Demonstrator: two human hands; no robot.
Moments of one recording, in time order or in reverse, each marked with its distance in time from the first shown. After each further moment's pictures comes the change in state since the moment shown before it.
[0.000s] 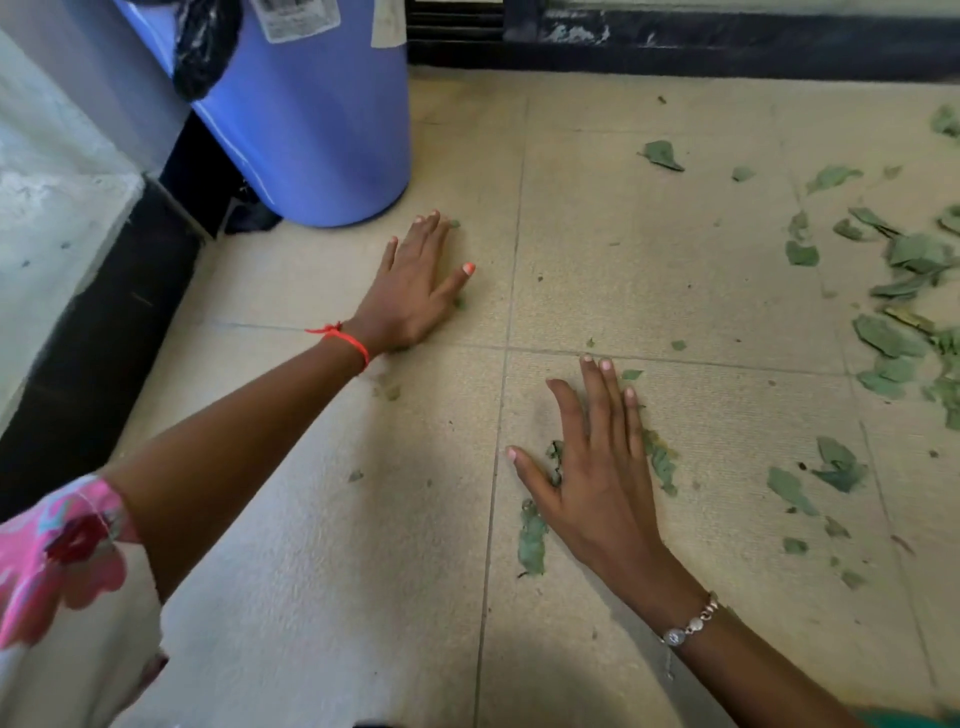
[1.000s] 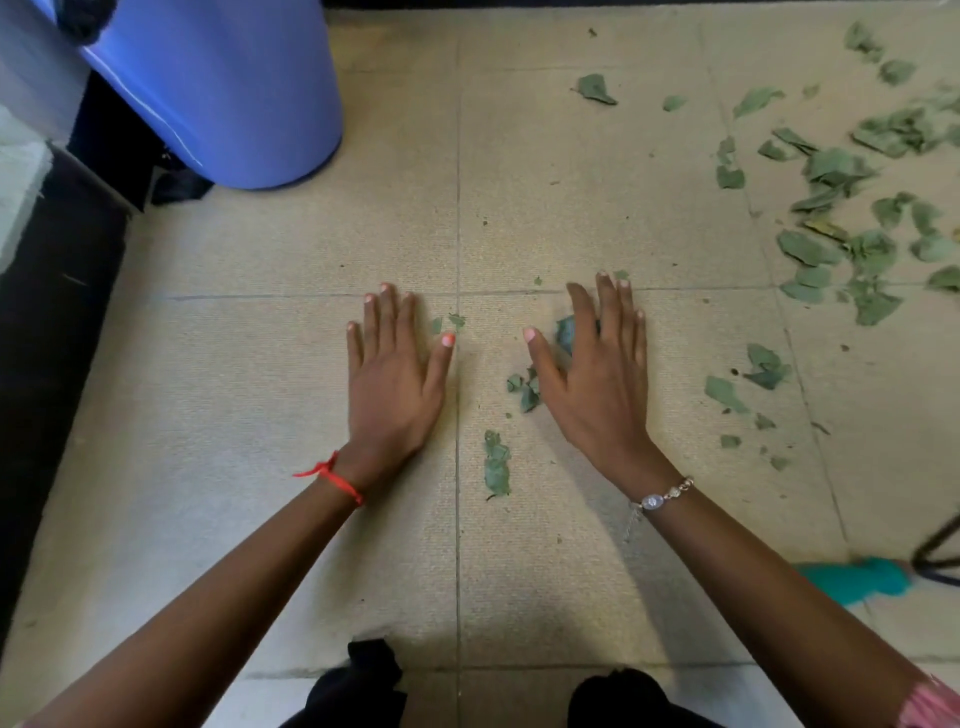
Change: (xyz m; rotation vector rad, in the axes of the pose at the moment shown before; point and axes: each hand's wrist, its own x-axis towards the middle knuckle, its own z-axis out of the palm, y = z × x) left_hand -0.125 0.062 0.045 -0.026 0.101 -0.159; right_hand 0.012 0.023 -0.016 0.095 0.044 0.272
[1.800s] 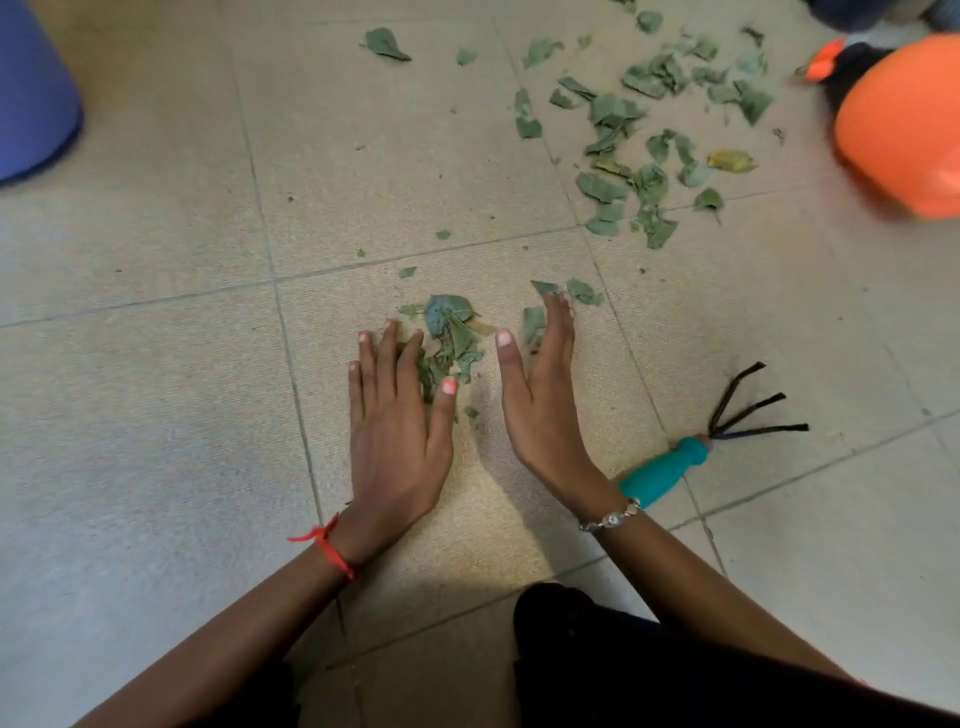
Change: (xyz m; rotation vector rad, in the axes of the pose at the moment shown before) left_hand -0.067 0.096 0.048 -0.315 -0.100 0.235; right_hand -0.067 0.040 -0.048 0.498 0.043 0.445
